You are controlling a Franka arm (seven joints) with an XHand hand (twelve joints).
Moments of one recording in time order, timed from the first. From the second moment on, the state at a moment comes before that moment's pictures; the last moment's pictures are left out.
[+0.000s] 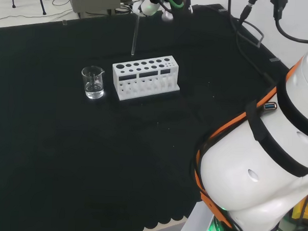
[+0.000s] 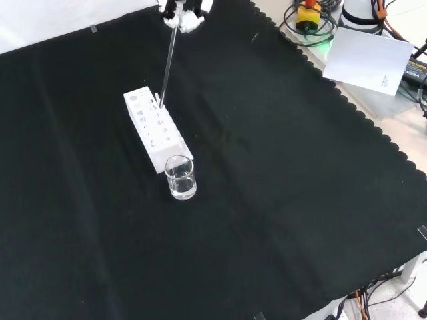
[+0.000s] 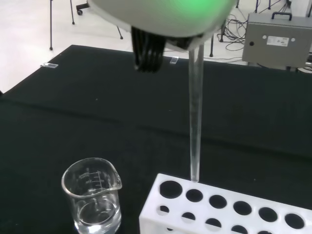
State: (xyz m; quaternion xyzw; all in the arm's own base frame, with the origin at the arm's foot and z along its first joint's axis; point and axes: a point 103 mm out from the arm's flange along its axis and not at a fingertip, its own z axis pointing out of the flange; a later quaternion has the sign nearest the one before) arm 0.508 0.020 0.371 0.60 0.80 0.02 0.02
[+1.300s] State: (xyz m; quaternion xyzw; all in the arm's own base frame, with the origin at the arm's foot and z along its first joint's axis) arm 0.536 0.130 0.357 0.48 0.88 0.03 -0.02
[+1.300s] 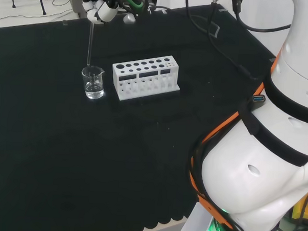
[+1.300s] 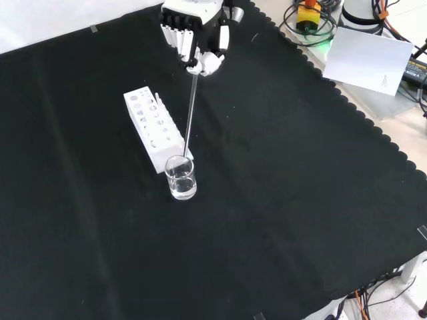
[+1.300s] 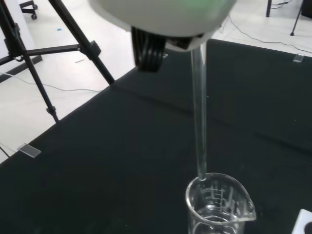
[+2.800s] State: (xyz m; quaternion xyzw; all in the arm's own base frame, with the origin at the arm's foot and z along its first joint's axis) arm 0.572 0.121 0.290 0.47 0.88 0.00 -0.06
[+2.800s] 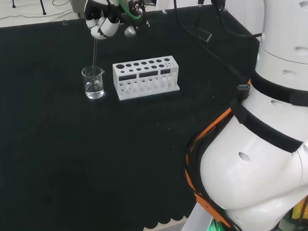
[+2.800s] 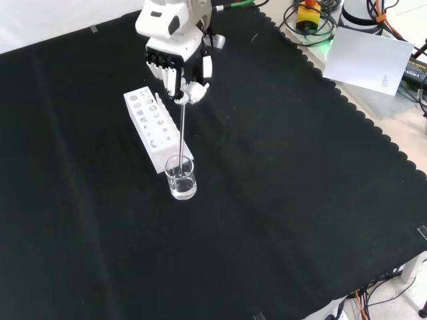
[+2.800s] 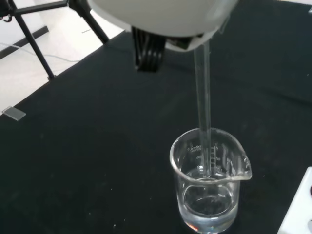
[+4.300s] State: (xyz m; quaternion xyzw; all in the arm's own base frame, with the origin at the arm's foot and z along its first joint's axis) arm 0.578 0.111 0.276 0.45 0.89 -0.03 -0.07
